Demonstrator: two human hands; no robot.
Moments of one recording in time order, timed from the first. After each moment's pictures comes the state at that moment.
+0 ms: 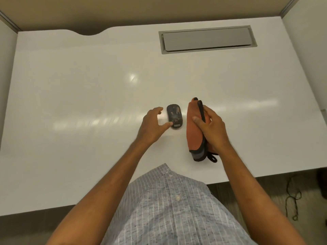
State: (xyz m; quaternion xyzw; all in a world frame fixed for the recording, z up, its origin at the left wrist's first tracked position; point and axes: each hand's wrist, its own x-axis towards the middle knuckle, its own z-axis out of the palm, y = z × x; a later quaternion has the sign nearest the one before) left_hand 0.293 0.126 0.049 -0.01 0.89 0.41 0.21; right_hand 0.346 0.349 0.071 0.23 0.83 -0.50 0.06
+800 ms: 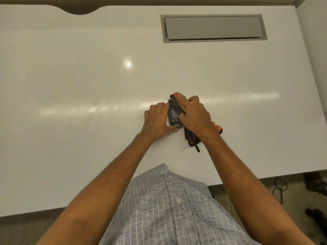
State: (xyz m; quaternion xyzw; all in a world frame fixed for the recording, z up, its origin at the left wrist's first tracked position) left_hand 0.261 0.141 -0.010 0.15 0.94 0.22 0.21; right_hand 0.268 0.306 0.037 0.09 0.97 -0.16 0.18
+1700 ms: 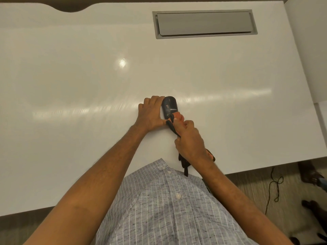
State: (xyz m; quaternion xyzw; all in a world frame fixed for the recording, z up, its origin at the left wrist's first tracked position) left_hand 0.253 0.137 -0.016 0.16 0.93 0.24 0.20; right_hand 0.378 0.287 0.033 0.10 0.96 -0.20 0.19
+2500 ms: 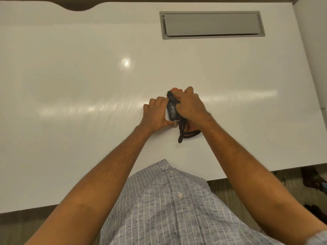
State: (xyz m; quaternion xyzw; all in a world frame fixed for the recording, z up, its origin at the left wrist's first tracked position) left_hand 0.251 0.139 -0.012 0.17 0.94 0.22 0.21; right_hand 0.244 0.295 0.047 0.09 0.95 -0.20 0.24
